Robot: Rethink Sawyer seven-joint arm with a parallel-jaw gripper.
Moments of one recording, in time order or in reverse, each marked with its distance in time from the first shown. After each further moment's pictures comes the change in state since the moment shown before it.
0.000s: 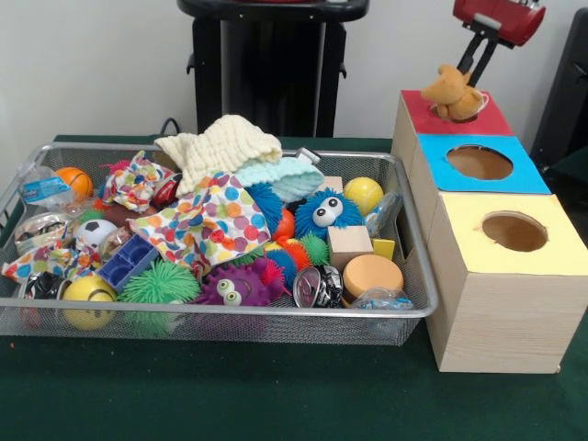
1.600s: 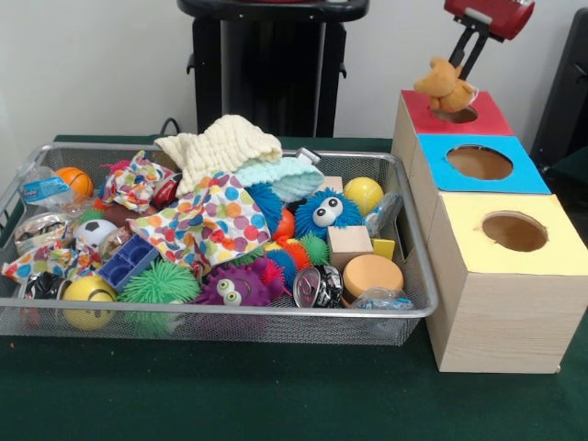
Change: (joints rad) arm 0.003 -0.023 0.012 0.044 0.001 0.000 -0.072
